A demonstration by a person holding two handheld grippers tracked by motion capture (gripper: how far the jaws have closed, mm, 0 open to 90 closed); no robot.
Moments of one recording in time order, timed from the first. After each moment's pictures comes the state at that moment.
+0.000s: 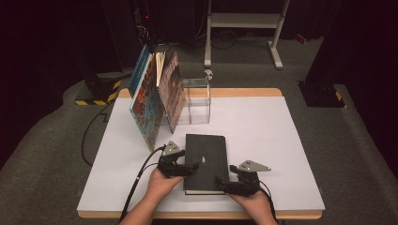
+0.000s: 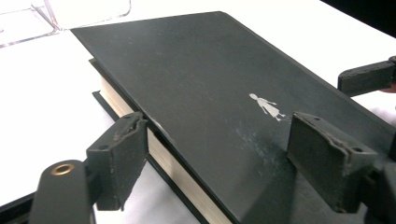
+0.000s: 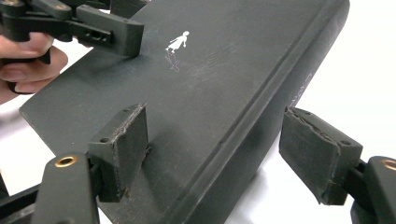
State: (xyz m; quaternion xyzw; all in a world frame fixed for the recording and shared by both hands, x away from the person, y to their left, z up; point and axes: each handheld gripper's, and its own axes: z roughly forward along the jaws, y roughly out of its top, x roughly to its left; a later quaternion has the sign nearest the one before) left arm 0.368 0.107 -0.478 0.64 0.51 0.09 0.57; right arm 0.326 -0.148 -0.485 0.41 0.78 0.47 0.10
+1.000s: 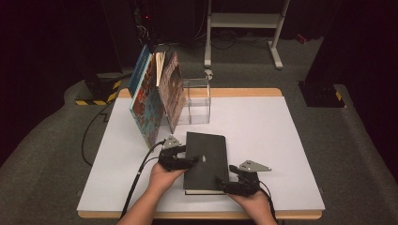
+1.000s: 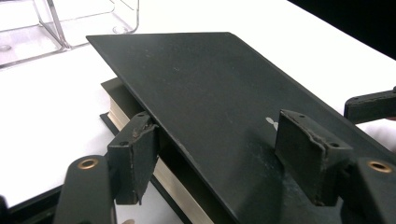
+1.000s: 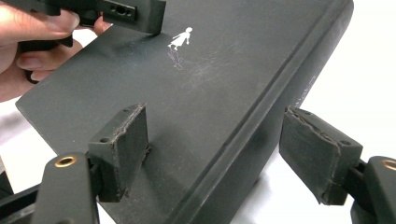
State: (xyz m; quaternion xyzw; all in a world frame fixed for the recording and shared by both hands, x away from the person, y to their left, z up) left arm 0.384 0.105 -0.470 0.63 0.51 0.08 0.58; right arm 0.326 -0.149 -0.485 0.41 0.77 0.48 0.09
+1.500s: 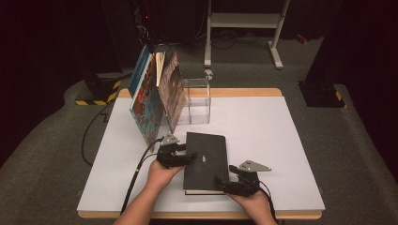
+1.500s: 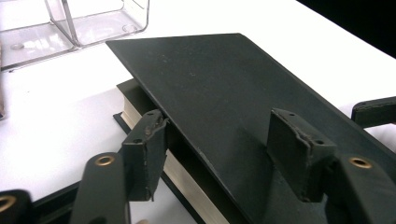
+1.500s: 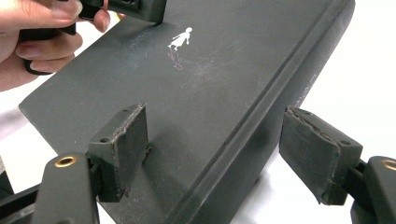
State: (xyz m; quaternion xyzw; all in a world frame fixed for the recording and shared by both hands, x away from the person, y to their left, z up) left arm 0.391 0.112 -0.467 0.62 0.53 0.08 0.57; right arm 0.326 -0.149 -0.486 0.41 0.77 0.48 0.09
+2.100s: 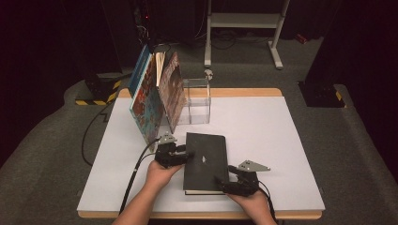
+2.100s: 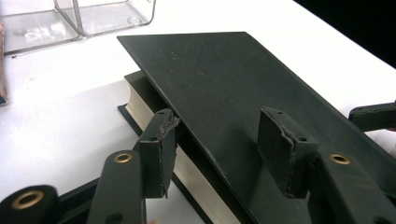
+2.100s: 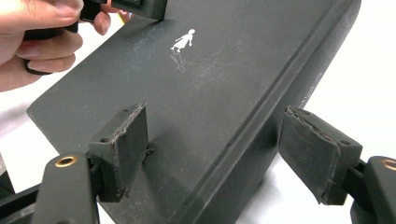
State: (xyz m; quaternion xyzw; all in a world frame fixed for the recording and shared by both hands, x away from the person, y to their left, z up) left arm 0.392 0.118 -0.469 0.61 0.54 0.06 0.57; right arm 0.327 -0.147 -0.488 0.41 0.77 0.48 0.09
